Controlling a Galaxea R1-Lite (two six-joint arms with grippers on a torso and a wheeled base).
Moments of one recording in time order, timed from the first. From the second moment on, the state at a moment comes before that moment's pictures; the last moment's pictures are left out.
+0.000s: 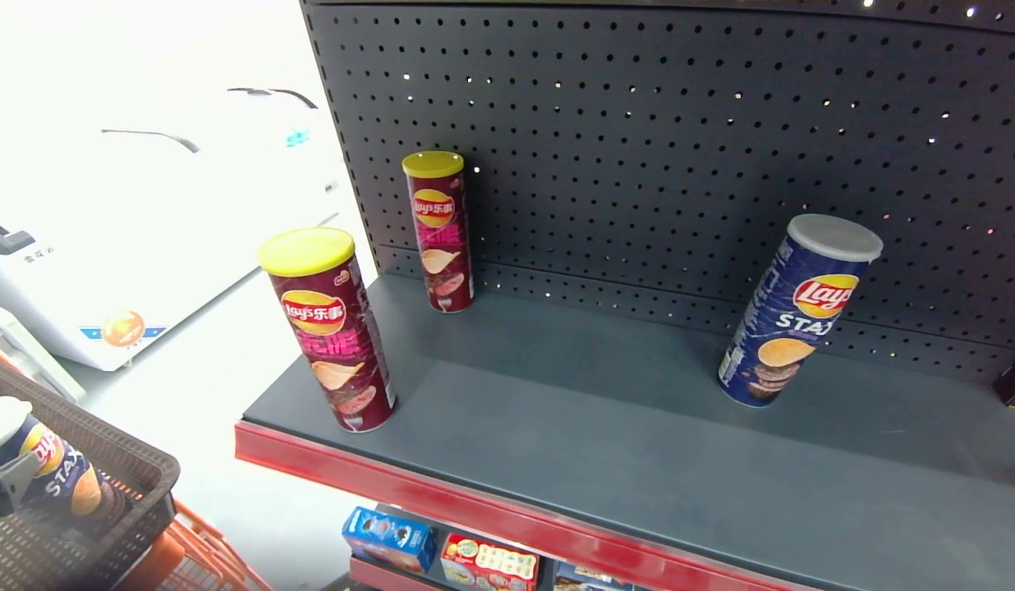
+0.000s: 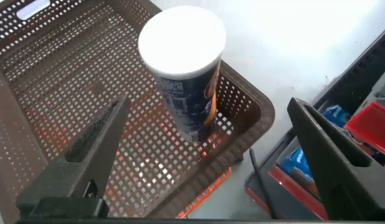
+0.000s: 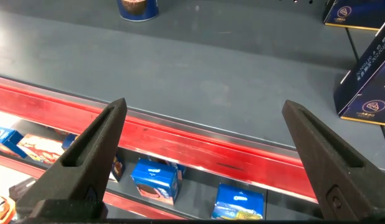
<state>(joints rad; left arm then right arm) 0.55 1.06 -0.28 -0.48 -0.02 0.02 0.00 0.01 0.00 0.00 0.01 0.00</state>
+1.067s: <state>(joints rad) 0.61 1.65 -0.14 -1.22 -0.04 0.02 0.00 0.01 0.00 0.00 0.01 0.00</state>
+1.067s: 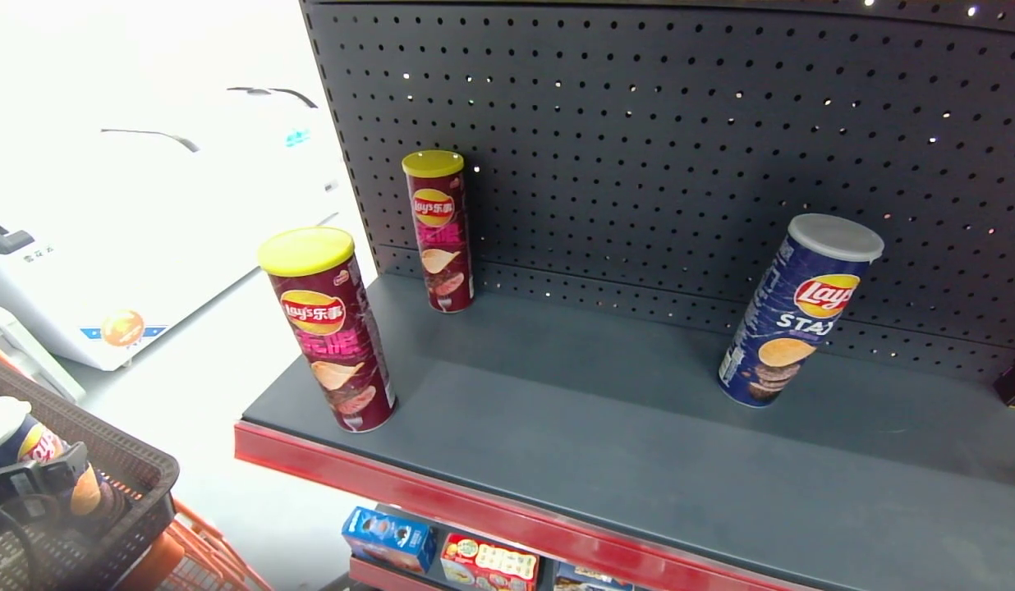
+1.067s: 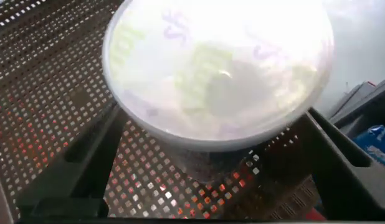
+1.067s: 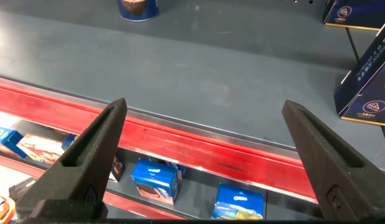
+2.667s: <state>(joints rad) 0.52 1.73 -0.33 -1.23 -0.12 0.02 0.00 0.01 0.00 0.00 0.01 0.00</state>
